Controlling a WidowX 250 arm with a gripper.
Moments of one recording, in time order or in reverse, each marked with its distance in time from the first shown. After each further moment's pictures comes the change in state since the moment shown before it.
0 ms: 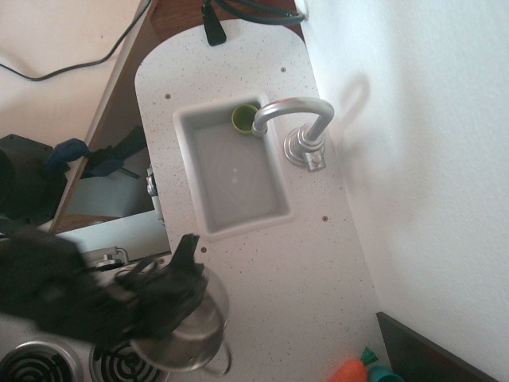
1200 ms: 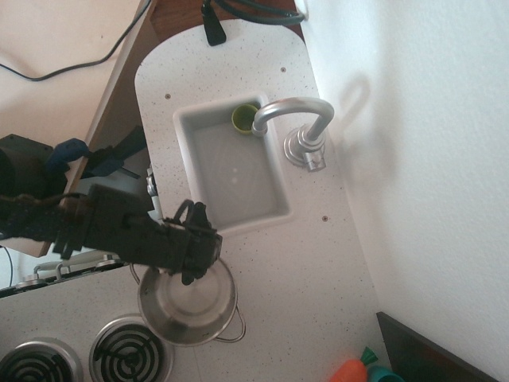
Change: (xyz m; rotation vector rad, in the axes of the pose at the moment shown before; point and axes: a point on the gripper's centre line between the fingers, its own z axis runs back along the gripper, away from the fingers) arm -0.027 0.028 -0.067 -0.088 0.196 0.168
